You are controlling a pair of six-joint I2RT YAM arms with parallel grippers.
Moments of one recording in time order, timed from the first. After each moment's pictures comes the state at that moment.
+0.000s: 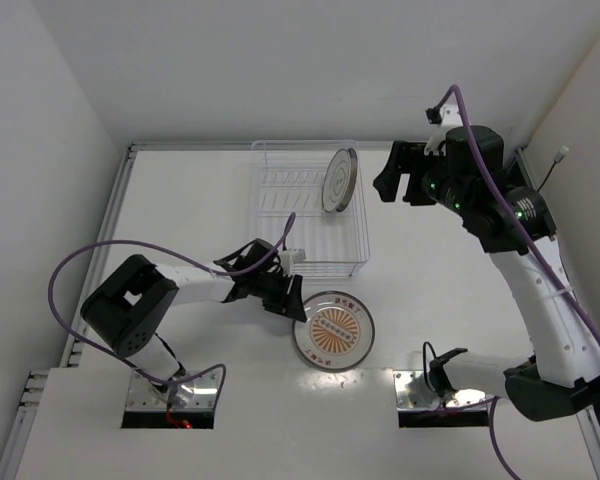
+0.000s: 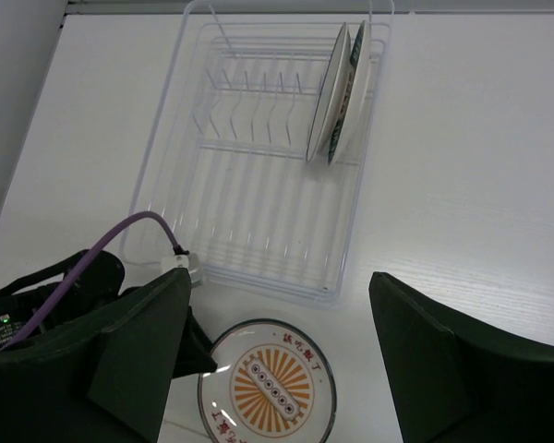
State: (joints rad) left arm -0.68 1.60 0.68 0.00 0.59 -0.46; right arm 0.40 1.23 1.66 -0.90 0.06 0.31
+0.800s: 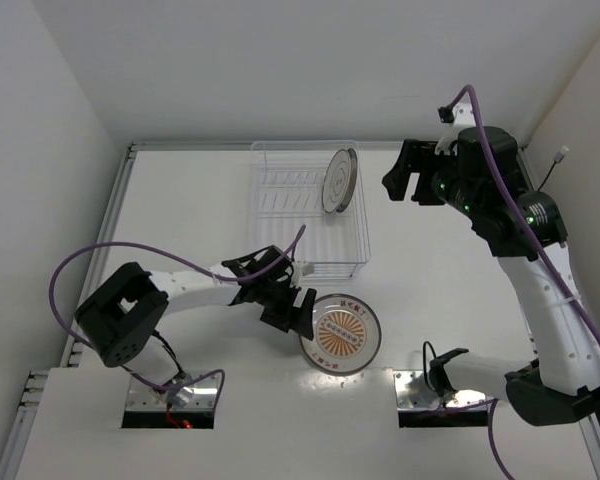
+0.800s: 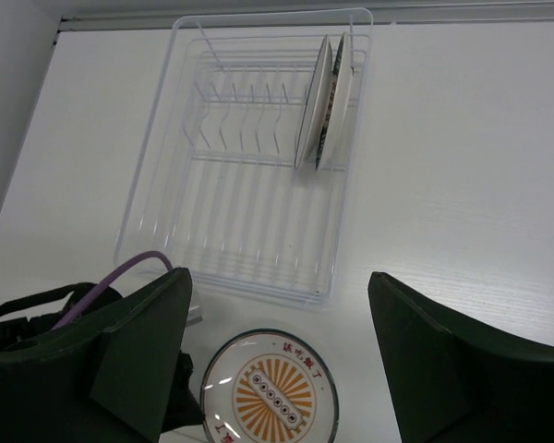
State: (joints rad) left arm -0.81 1.52 0.76 -0.28 0.51 -0.49; right arm 0.38 1.20 1.67 -0.91 0.07 0.31
